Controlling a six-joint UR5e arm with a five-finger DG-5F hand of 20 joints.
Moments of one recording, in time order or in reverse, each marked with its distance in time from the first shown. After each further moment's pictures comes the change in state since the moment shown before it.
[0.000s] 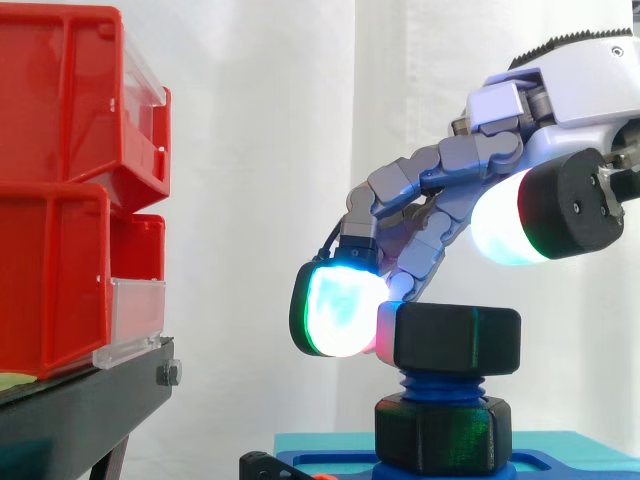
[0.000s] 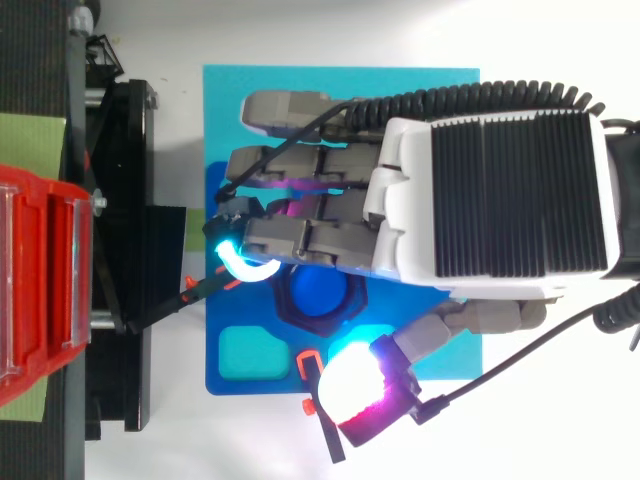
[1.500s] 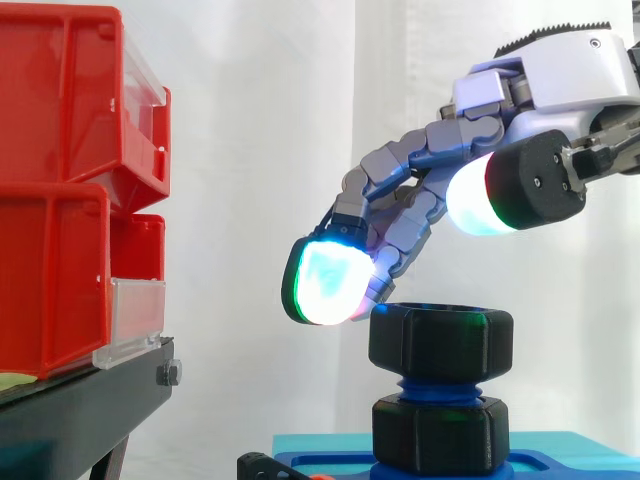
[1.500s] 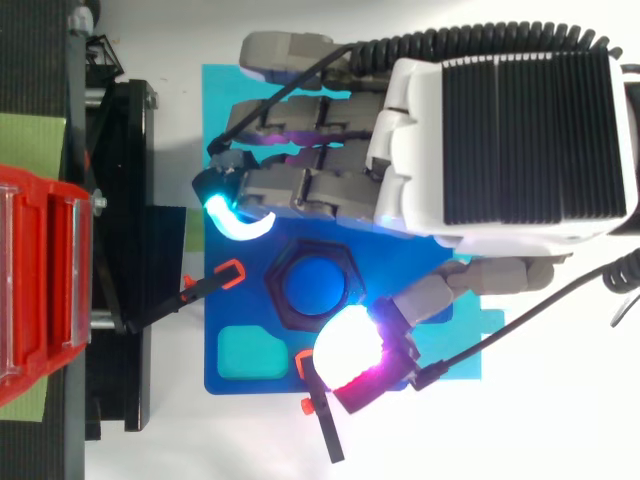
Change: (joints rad) arm -0.023 0.000 0.021 0.003 -0.006 -0.003
